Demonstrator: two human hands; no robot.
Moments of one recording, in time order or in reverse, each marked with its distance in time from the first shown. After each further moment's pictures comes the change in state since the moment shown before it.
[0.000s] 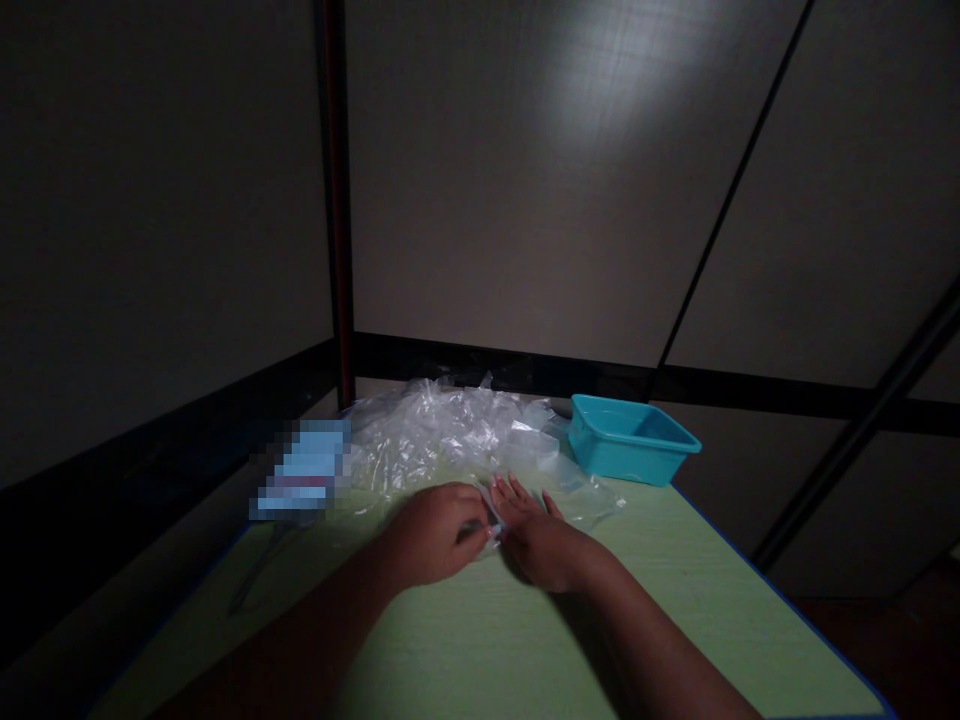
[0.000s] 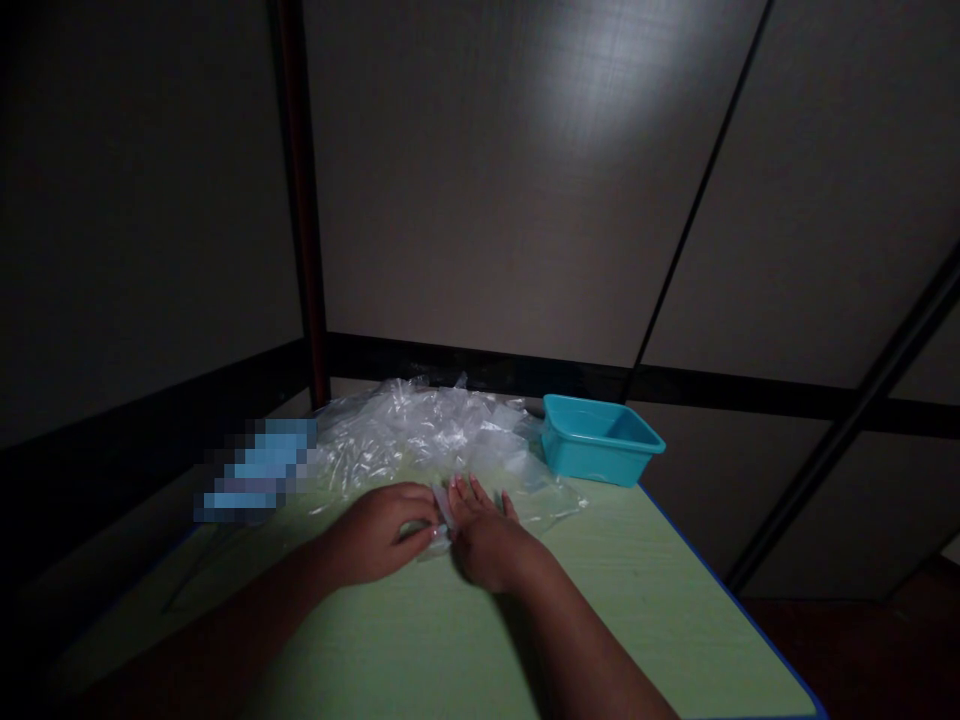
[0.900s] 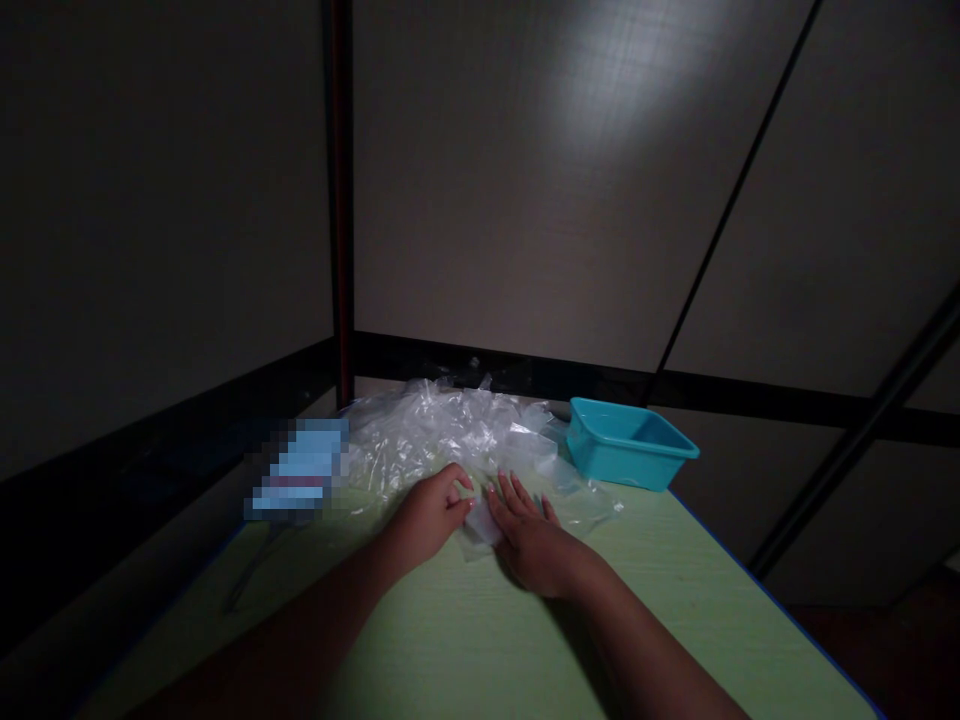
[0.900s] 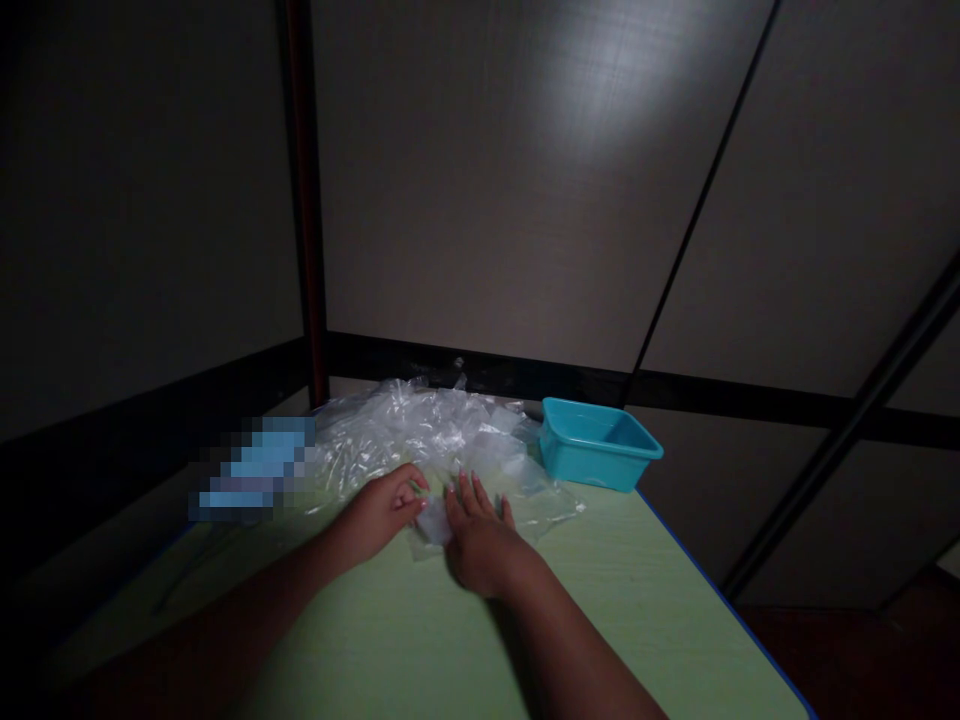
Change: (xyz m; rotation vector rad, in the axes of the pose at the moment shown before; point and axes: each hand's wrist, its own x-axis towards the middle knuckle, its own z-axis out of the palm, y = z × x) left_hand 0.006 -0.025 0.026 -0.454 0.213 -0.398; right_hand 0.001 -0.004 0.003 -0.012 0.016 0.077
